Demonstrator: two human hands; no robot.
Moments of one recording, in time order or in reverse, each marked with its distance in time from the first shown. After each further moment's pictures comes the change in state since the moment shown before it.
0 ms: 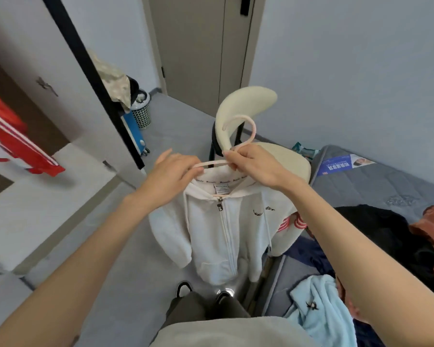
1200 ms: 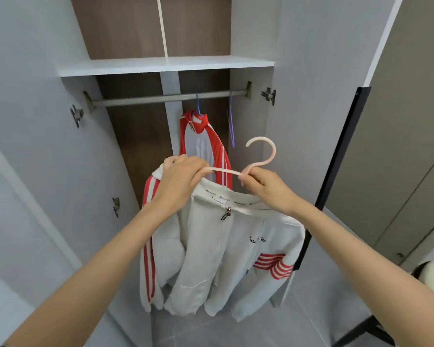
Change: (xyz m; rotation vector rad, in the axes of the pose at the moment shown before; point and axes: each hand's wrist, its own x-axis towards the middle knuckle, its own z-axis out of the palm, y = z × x) left_hand -0.244 -0.227 -0.336 0.485 0.679 -0.491; right_hand 0.171 -0.405 0.217 0.077 -0.253 -0.733
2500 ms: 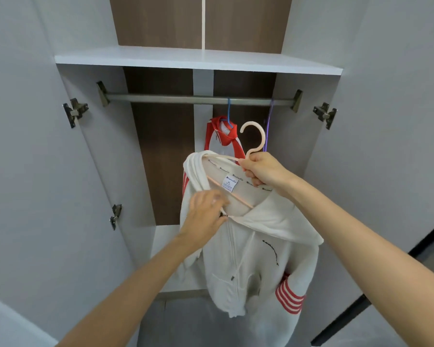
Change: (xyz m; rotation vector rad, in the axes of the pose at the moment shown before) left_hand 0.072 -0.094 0.181 0.086 -0.089 -0.187; right_hand 0.242 0.054 -0.008 0.236 -0.194 0.272
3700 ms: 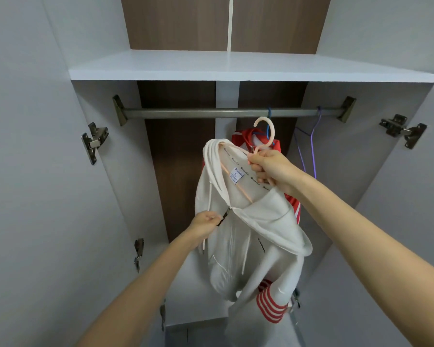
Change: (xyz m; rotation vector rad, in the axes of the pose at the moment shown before) left_hand 0.075 -0.195 -0.002 -0.901 -0.399 -0.888; right_hand 0.177 -0.042 0.091 0.275 0.019 0.022
